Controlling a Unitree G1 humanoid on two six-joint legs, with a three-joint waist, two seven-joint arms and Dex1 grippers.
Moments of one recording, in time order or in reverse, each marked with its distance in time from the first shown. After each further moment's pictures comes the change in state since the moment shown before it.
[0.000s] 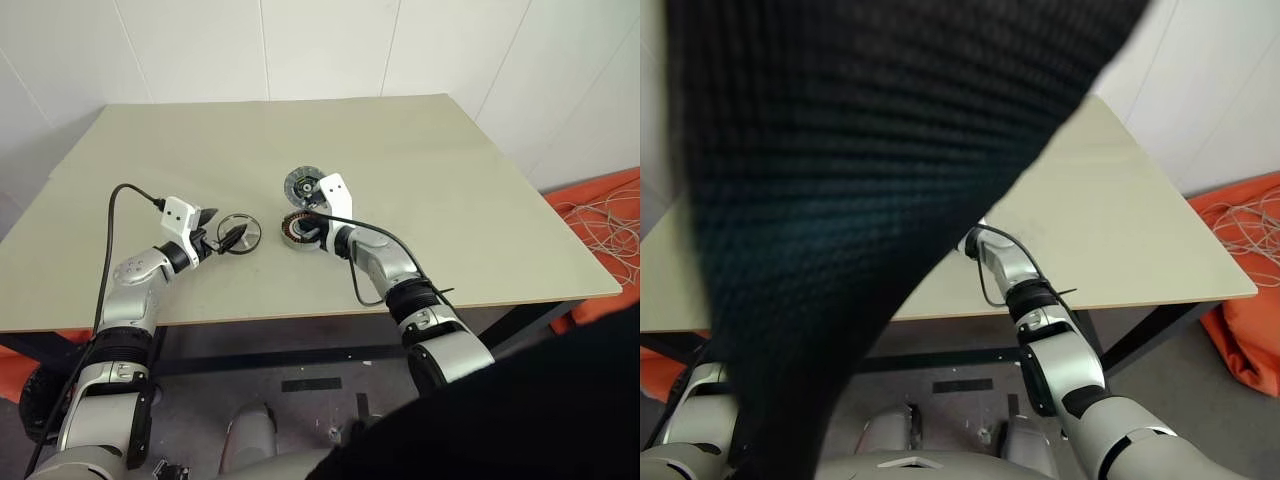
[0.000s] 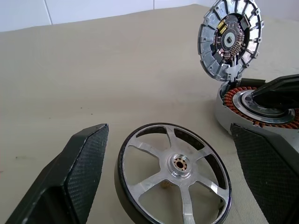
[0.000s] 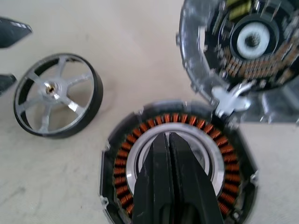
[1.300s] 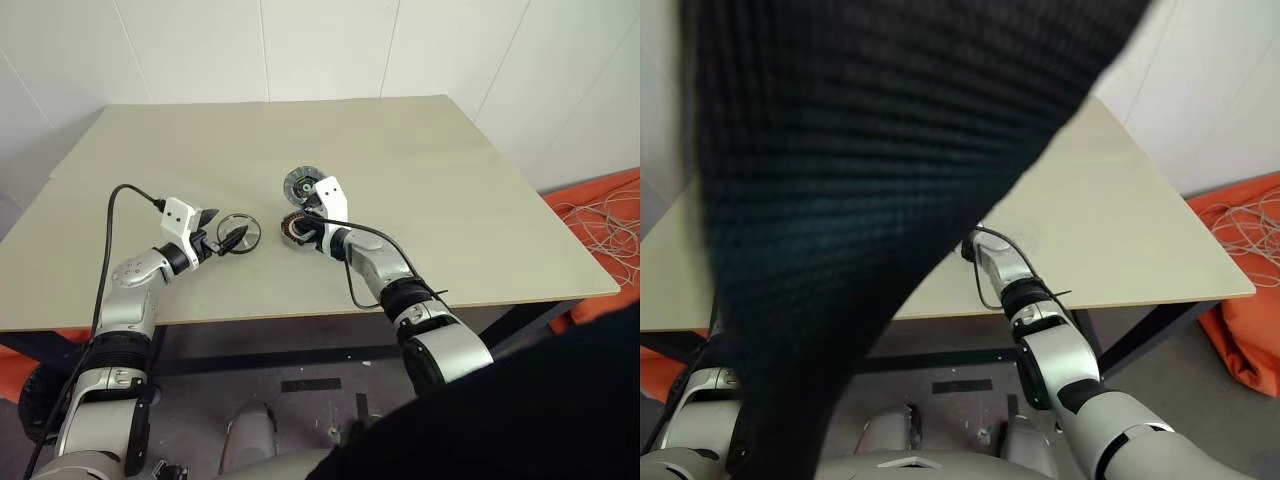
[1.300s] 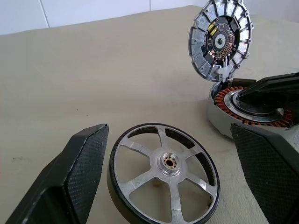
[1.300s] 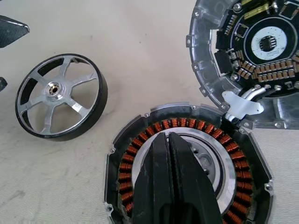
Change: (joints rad) left arm 0.028 0.001 -0.001 -0.063 0.000 0.030 0.001; right arm -0.045 -0.001 -0.017 0.104 -0.012 -0.088 0.032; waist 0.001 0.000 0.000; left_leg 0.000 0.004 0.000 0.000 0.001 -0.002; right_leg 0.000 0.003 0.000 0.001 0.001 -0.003
